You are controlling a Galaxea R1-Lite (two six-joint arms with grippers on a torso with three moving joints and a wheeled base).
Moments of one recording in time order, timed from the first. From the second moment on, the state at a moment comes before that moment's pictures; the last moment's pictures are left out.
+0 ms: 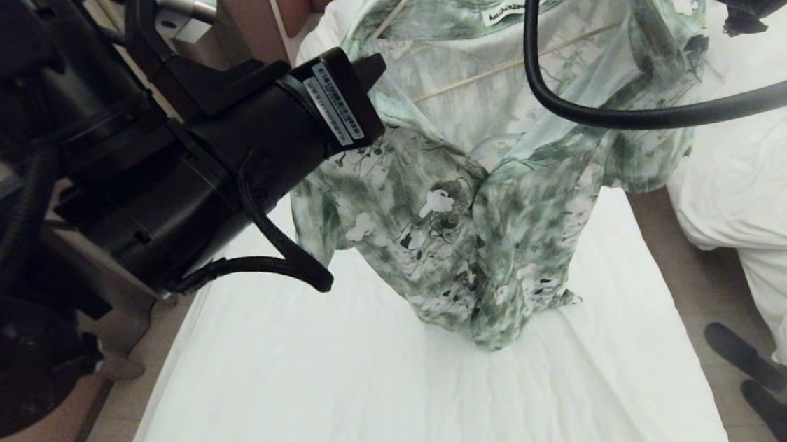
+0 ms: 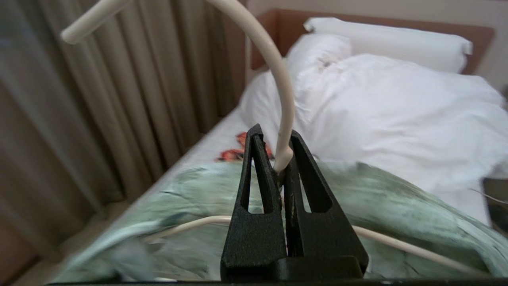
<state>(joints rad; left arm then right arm) -0.81 1.54 -1.07 -0.77 0.16 -0.13 0.82 1.78 -1.87 -0.38 -0.37 -0.30</state>
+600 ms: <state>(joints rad) -0.64 1.58 -1.09 -0.76 0.07 -0.13 0.65 1.73 -1.80 -0.37 -0.36 -0.28</state>
